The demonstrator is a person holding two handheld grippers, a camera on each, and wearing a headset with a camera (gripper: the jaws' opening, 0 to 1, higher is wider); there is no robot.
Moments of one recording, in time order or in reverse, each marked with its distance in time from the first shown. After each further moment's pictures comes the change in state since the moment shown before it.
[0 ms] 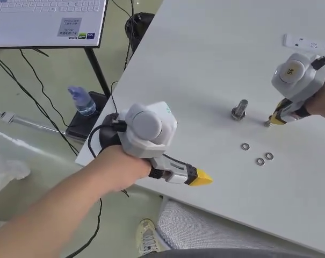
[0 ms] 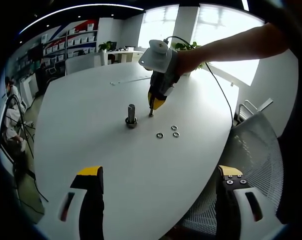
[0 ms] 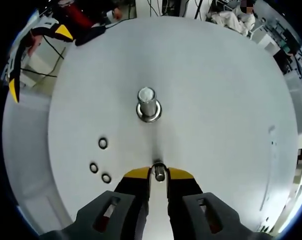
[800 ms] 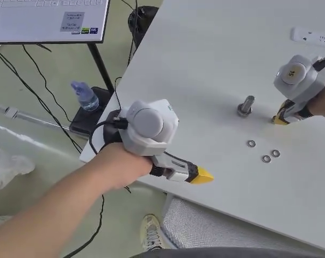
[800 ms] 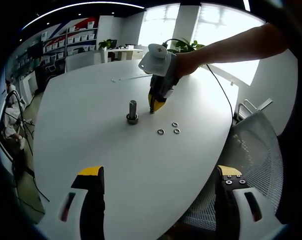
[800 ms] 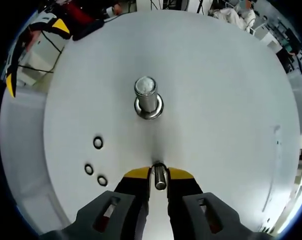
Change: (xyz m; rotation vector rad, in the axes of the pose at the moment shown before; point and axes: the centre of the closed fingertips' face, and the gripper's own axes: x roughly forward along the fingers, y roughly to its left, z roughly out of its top) left arm -0.001 0.004 -0.007 -0.010 0.014 -0.011; right arm 0.015 0.000 -0.002 -0.003 0.028 0.010
